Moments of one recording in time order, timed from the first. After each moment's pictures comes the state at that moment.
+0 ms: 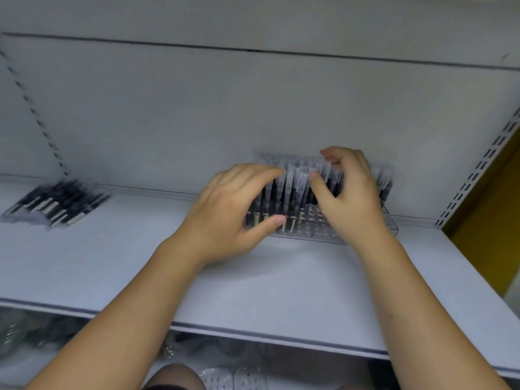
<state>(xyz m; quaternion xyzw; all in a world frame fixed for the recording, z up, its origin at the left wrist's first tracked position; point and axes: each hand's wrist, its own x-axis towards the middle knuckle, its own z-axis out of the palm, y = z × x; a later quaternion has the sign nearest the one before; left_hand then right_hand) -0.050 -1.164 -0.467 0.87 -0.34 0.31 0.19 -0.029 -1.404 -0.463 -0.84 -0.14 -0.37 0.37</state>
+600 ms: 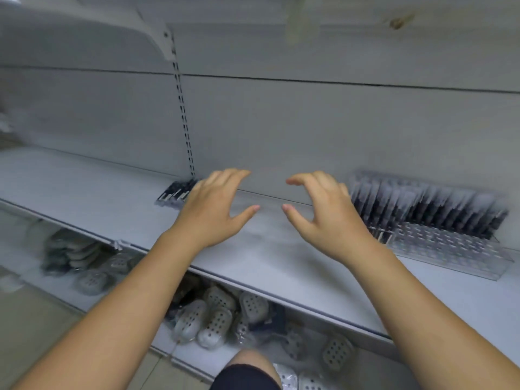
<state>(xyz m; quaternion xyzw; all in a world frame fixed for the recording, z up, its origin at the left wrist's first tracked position) -0.102 -0.970 -0.458 0.95 -0.09 0.29 0.09 -0.072 -1.221 -0.449 -0.87 -0.33 -0.27 0.23</state>
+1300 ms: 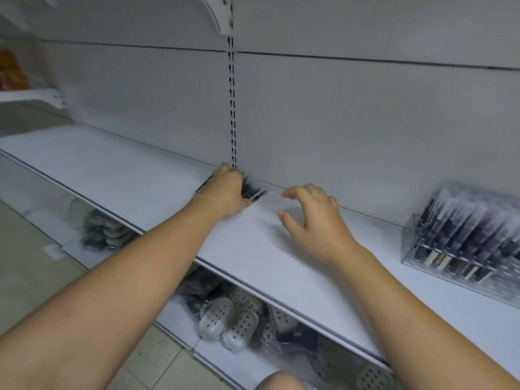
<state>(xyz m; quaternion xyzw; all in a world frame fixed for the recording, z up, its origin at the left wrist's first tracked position) -0.007 -0.858 -0.489 0.98 0.13 0.08 0.10 -0.010 -1.102 -0.503 -0.88 -0.36 -0.16 0.27</state>
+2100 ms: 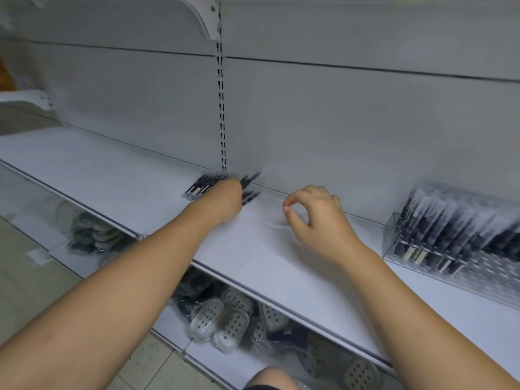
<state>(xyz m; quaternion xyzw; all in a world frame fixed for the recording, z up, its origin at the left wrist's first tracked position) -0.019 -0.895 -0.480 0.98 0.15 0.03 0.10 -0.019 -1.128 -0.489 -0.87 -0.36 -0.17 0.29</state>
